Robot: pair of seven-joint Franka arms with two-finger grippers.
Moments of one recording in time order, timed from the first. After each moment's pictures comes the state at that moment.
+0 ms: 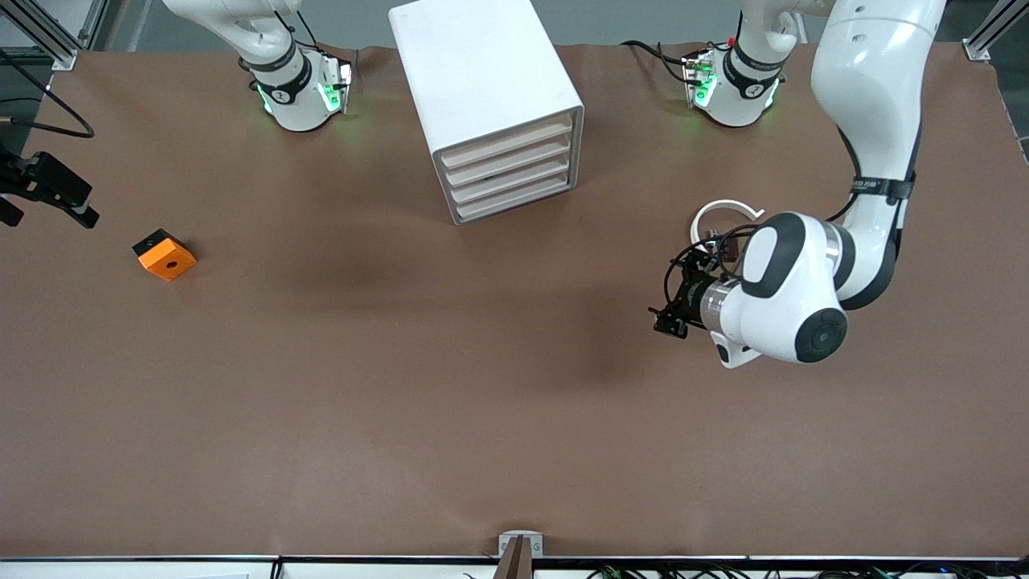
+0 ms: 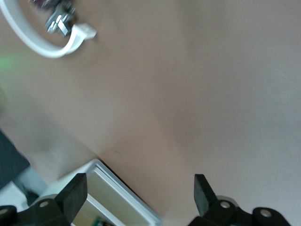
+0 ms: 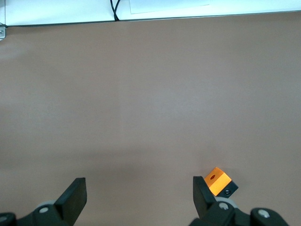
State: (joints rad) left arm -0.21 0.60 -0.10 -1.48 -0.38 1.64 -1.50; right arm 0.04 -0.08 -0.07 -1.61 0.00 1.70 0.01
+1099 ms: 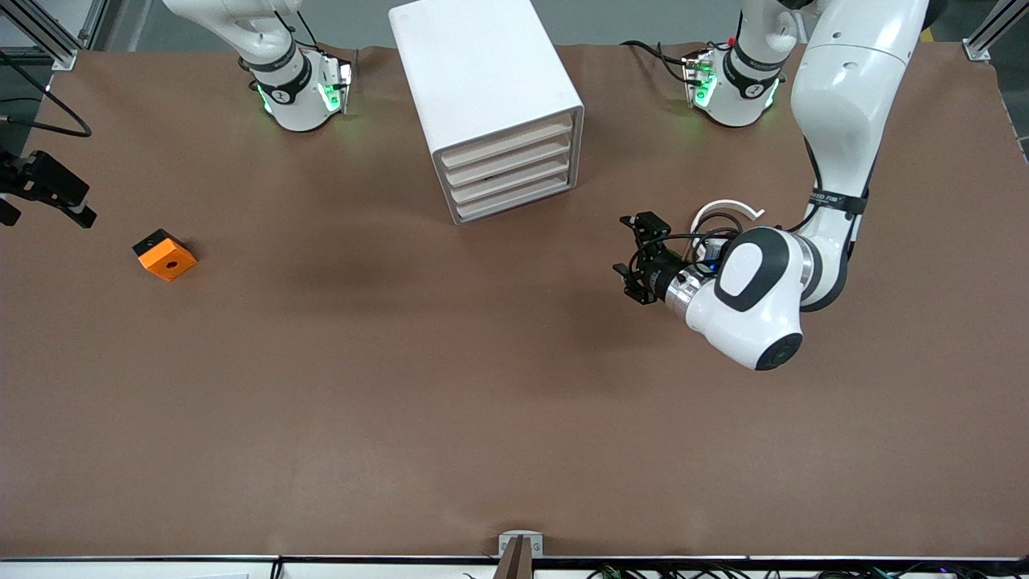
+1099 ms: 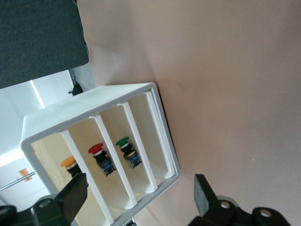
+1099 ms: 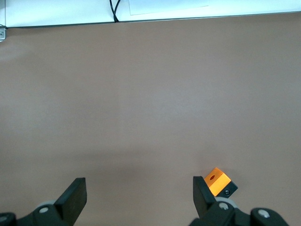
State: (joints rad) left arm -0.24 0.65 -0.10 -1.47 -0.68 1.43 -1.93; right arm 0.04 -0.08 -0.07 -1.61 0.00 1.70 0.01
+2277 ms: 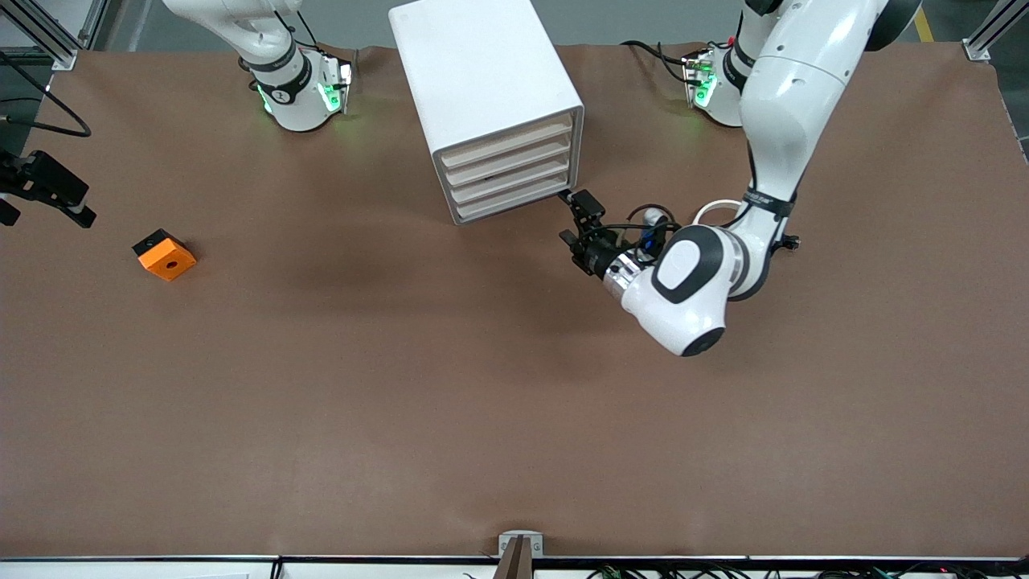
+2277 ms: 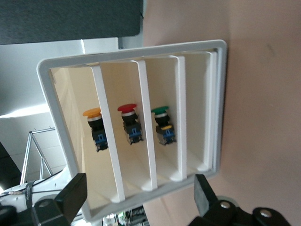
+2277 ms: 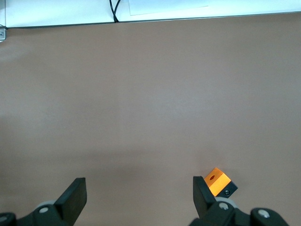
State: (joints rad) left arm -0.38 0.72 -0.10 -1.47 -0.90 1.40 -2.24; right arm 0.04 -0.08 -0.07 -1.61 0.00 1.70 0.01
